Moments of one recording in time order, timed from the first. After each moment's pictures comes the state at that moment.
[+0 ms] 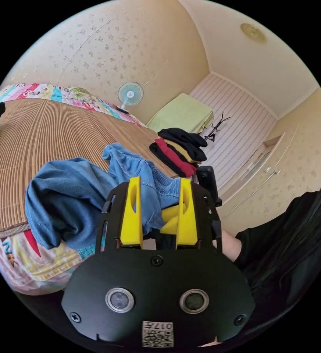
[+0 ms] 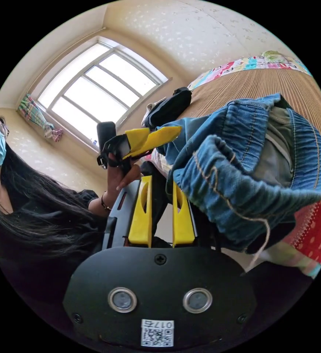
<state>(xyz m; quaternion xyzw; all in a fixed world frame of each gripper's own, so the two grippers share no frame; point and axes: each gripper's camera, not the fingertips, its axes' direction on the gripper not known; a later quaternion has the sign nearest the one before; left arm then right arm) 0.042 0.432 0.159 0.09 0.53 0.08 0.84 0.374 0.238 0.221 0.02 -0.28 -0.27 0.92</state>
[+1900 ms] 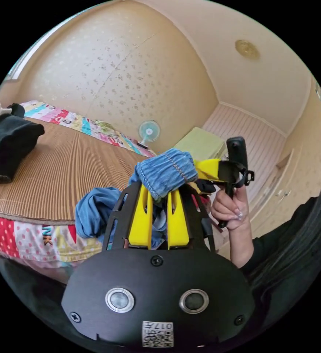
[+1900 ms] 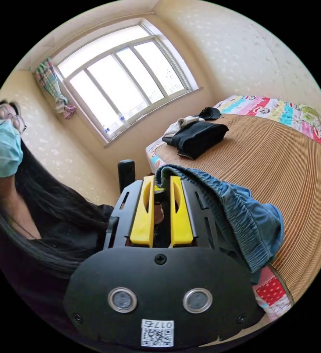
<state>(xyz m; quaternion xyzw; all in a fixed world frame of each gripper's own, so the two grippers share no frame) 0.020 0.426 0.178 0.24 0.50 -0.05 0.83 0.123 0.188 0.229 0.09 -0.28 -0.36 0.89</state>
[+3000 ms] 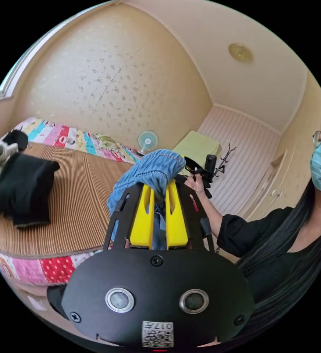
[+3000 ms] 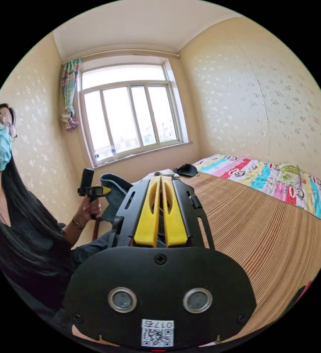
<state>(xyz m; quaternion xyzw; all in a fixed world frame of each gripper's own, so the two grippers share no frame) -0.079 0.395 0.104 0.29 0.47 0.03 0.83 0.134 0.112 0.213 0.29 -0.22 -0.42 0.83</state>
